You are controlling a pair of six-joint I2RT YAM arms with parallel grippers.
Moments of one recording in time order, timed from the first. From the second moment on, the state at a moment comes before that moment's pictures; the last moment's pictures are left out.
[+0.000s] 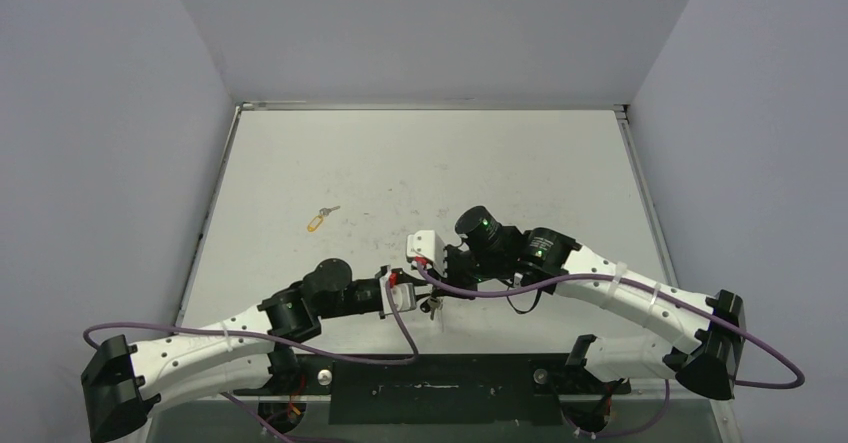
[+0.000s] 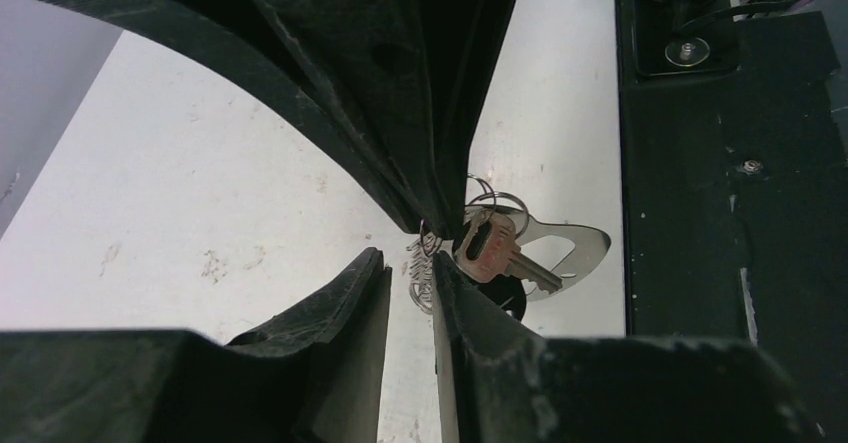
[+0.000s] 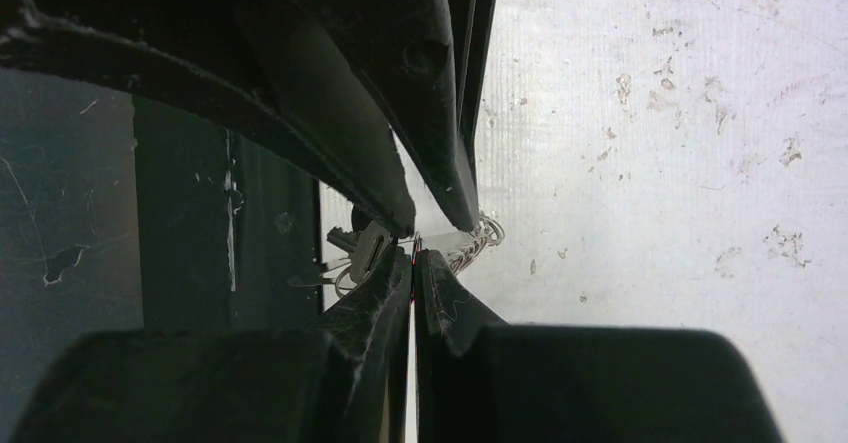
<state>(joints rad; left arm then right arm) -1.07 0.79 0.42 0.18 0.25 0.35 1.02 1.21 1.06 -0.67 -0.40 -0.37</state>
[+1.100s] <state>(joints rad) -1.07 0.87 0.42 0.25 0.30 0.28 1.02 1.21 1.06 -0.68 -0.41 -0.37</state>
